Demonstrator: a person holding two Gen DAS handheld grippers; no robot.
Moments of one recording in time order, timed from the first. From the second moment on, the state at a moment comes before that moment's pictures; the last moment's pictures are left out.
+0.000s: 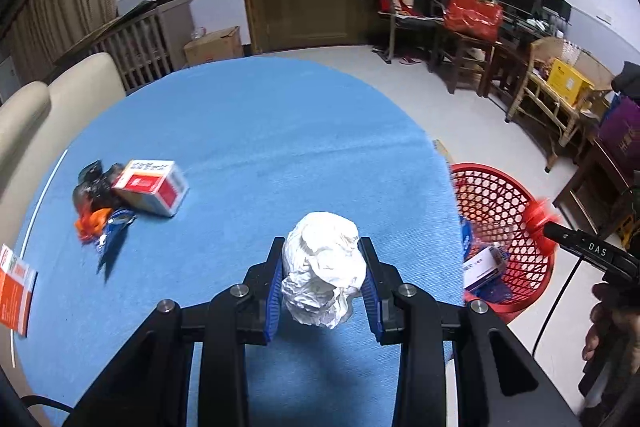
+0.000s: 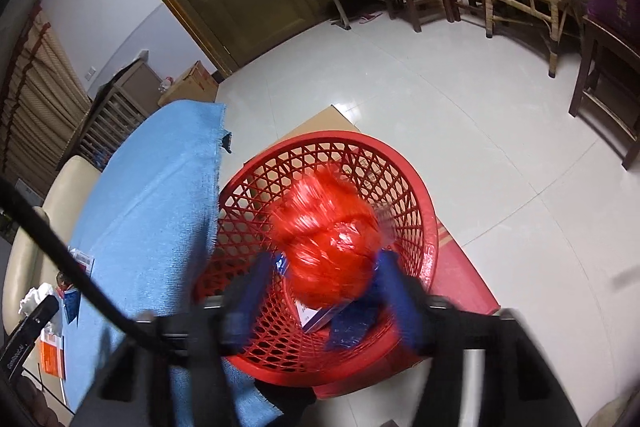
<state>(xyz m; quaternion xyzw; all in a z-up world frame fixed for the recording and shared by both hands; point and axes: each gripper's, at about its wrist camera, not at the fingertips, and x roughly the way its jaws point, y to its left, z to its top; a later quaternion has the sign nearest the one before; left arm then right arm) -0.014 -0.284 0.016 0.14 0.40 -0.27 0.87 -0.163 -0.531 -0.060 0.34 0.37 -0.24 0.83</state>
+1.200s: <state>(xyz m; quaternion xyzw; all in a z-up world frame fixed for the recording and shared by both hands) -0.013 -0.356 -0.002 0.16 0.42 -0.35 0.82 -0.207 -0.522 -0.034 0.38 0.31 -0.24 0.84</state>
